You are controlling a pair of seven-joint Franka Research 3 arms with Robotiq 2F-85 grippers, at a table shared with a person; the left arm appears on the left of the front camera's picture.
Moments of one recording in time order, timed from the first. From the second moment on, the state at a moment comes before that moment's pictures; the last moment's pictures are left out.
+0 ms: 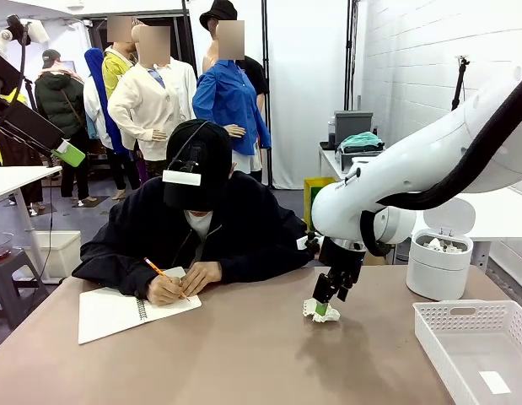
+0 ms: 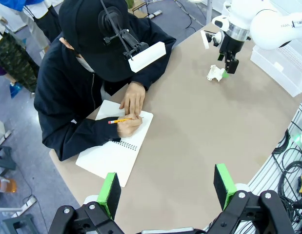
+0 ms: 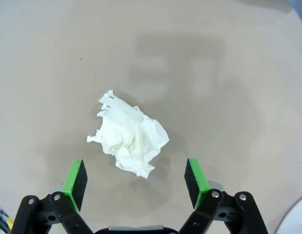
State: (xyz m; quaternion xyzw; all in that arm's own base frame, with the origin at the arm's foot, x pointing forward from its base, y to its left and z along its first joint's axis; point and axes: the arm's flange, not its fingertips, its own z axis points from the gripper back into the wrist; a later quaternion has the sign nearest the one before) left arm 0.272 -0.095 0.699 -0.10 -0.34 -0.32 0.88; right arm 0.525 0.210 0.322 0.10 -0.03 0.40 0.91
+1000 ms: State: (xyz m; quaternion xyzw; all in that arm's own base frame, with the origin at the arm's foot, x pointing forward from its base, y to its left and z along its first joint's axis) left arm 0.272 -0.095 0.699 -0.10 -0.34 -0.32 0.88; right arm 0.534 0.259 0.294 0.06 0.00 0.47 0.88
